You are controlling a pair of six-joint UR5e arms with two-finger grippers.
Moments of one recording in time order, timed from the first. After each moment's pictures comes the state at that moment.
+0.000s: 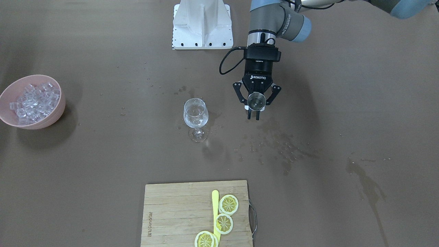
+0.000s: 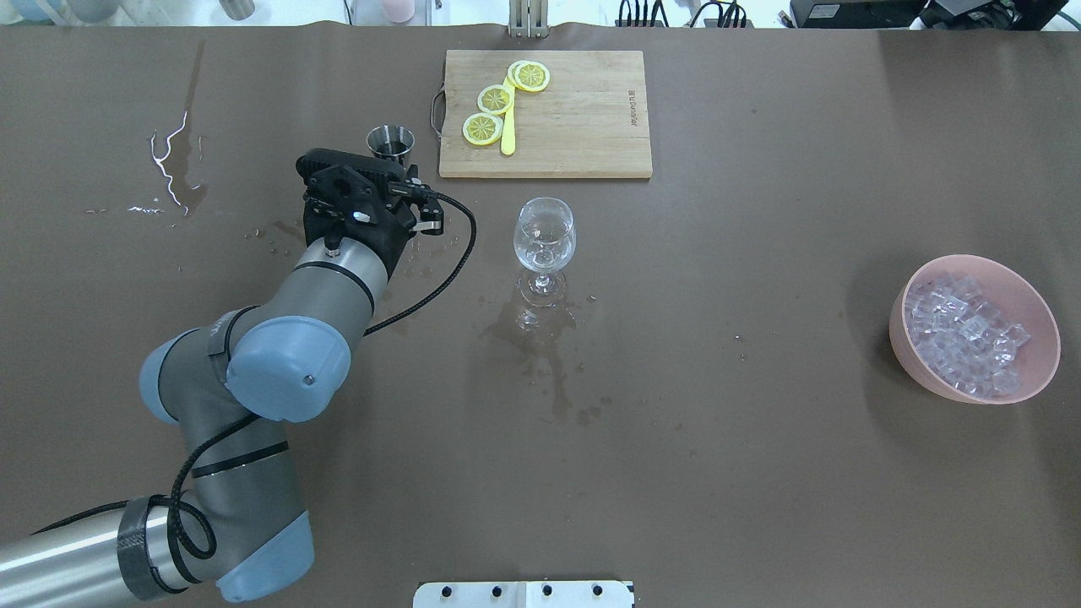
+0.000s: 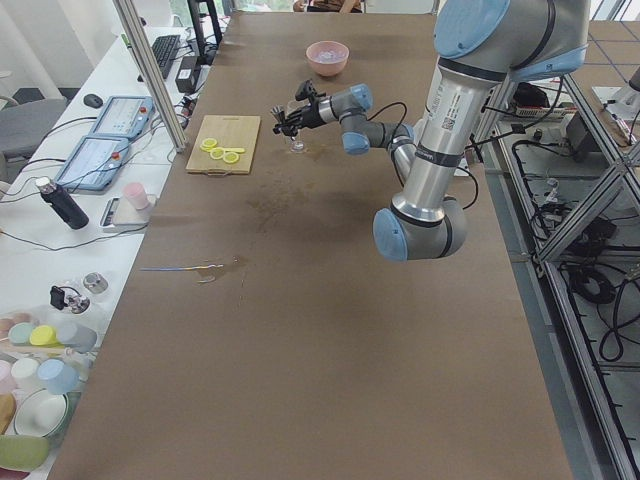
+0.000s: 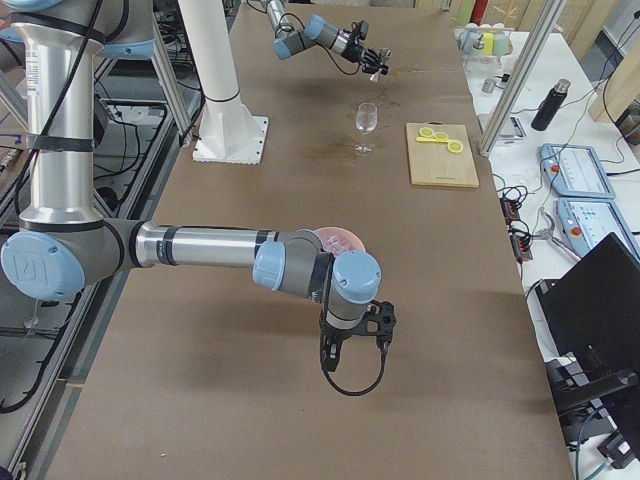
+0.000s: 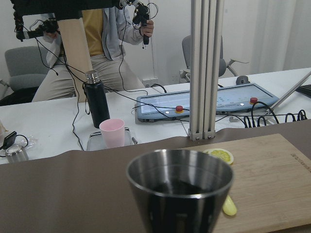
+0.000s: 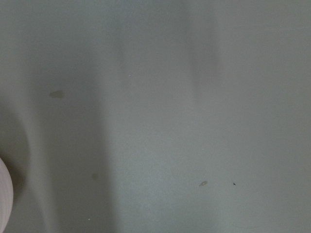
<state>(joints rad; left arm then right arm) -0.40 -2.06 -1.81 -2.09 -0.88 -0.95 1.64 -1.65 1.66 -1.79 2.32 -0.08</state>
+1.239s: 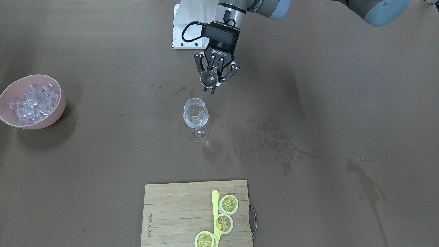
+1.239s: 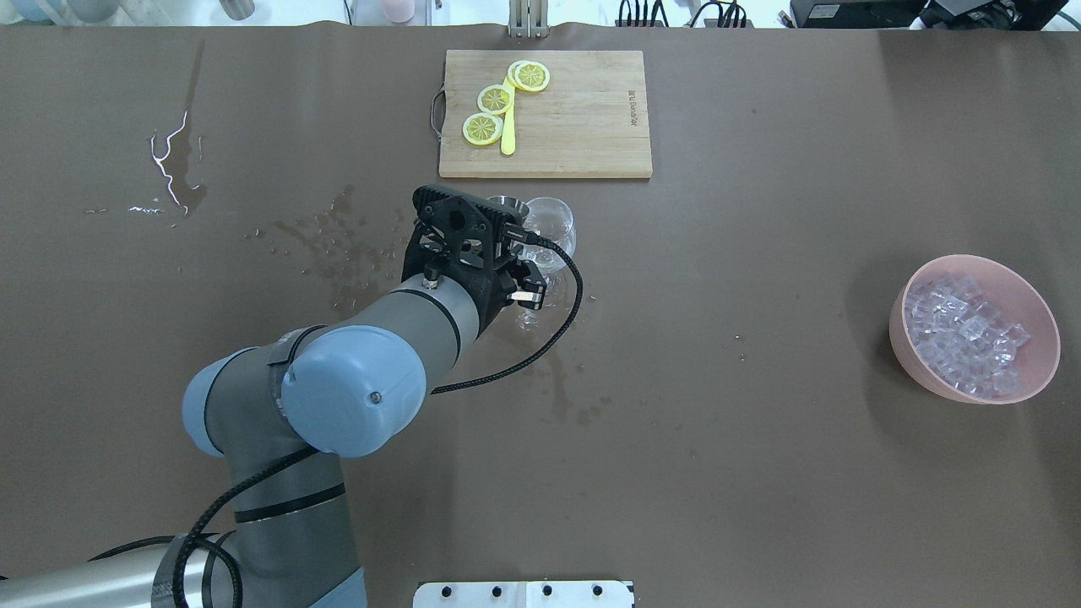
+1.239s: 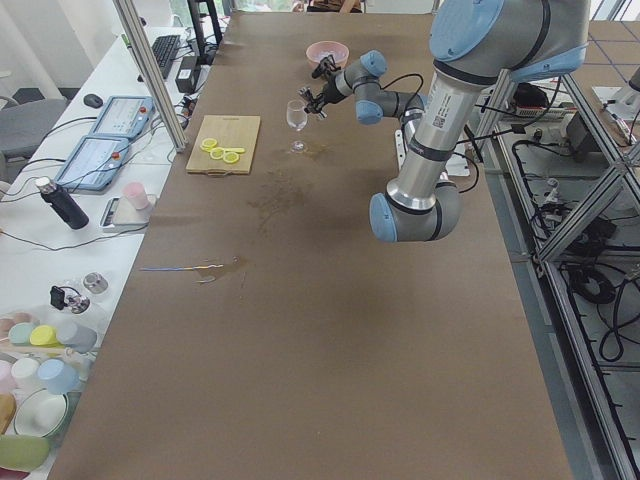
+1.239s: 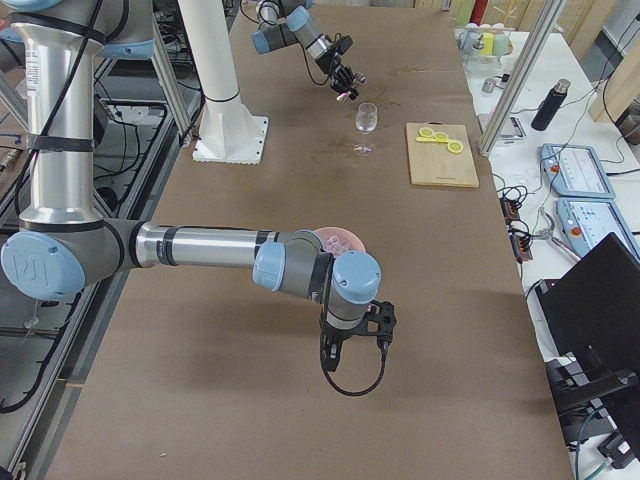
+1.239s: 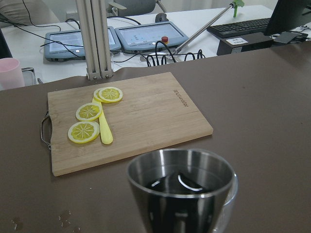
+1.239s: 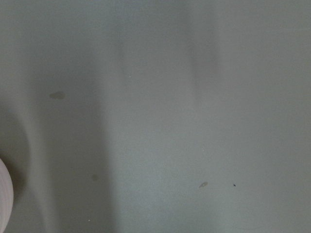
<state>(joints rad) -0.34 -2.21 -1.88 -1.87 -1.16 -0.94 1.64 -1.64 1.66 -1.78 2.32 -0.08</state>
